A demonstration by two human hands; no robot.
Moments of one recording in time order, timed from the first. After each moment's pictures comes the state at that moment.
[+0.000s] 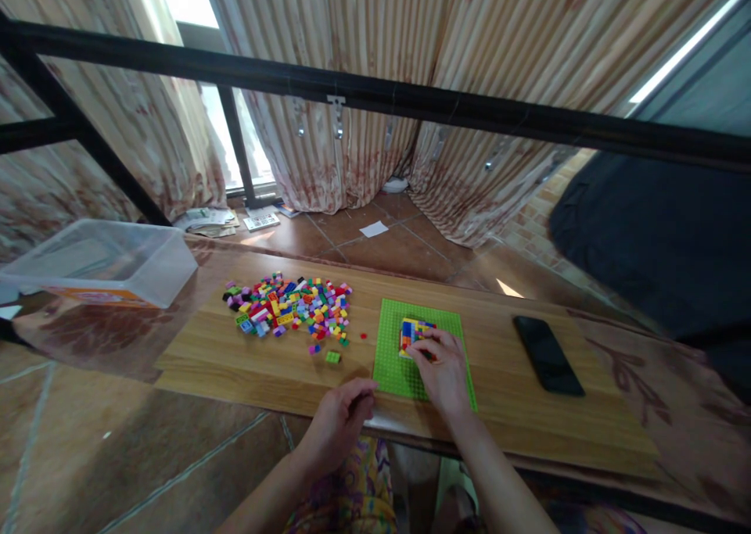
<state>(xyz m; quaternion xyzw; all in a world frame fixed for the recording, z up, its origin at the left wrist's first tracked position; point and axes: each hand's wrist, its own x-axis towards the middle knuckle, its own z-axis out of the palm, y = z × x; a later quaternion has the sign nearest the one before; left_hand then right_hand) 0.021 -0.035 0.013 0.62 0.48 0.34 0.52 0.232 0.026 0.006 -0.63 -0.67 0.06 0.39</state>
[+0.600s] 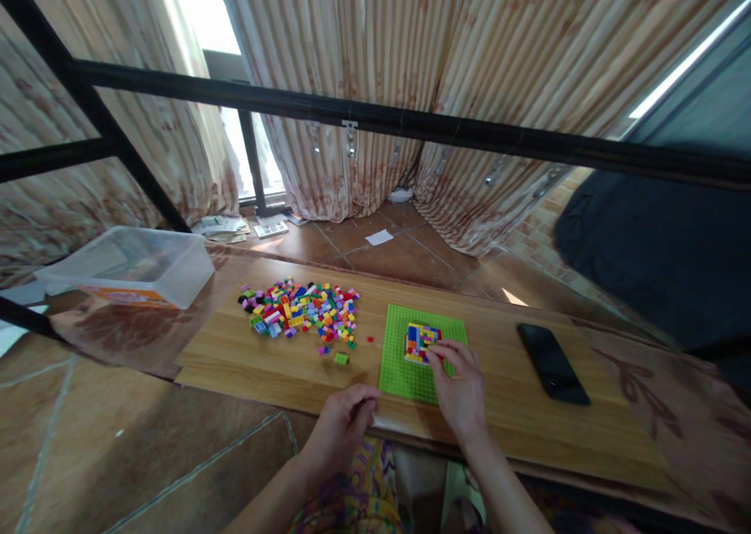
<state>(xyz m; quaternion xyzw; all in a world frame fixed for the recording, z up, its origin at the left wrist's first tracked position) 0.015 -0.045 0.018 0.65 0.48 0.37 0.47 0.233 0.003 0.025 -0.61 -0.64 0.06 0.46</state>
